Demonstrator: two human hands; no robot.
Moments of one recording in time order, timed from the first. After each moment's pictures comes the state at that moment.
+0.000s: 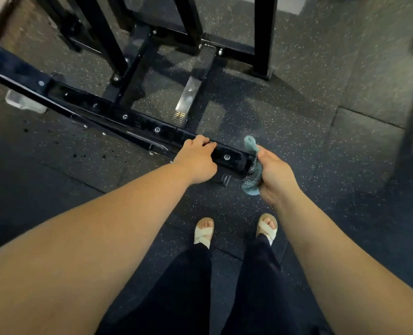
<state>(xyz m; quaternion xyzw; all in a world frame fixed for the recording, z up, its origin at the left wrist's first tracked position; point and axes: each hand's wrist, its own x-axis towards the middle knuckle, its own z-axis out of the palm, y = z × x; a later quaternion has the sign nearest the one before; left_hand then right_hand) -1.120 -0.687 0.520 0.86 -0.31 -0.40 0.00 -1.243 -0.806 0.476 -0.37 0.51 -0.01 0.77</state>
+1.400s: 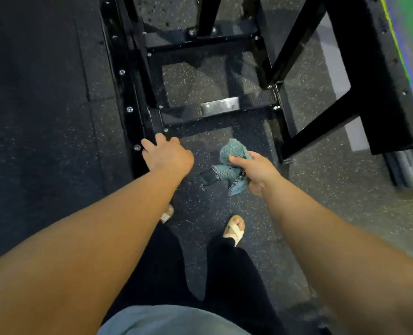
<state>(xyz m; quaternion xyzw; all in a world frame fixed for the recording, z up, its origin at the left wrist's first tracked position) -1.084 -0.820 0.509 0.89 0.31 -0.30 0.14 -1.044 -0.998 0.490 -0.65 0.30 0.40 0.57</state>
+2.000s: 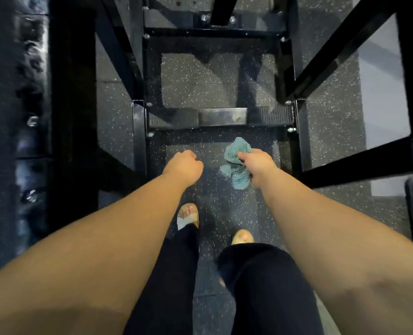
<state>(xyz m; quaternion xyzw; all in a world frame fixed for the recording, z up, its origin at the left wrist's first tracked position) -0.955 -0.864 0.321 0.79 0.35 -0.35 0.36 -0.863 -1.009 0.290 -0.77 0.25 0.41 0.41</state>
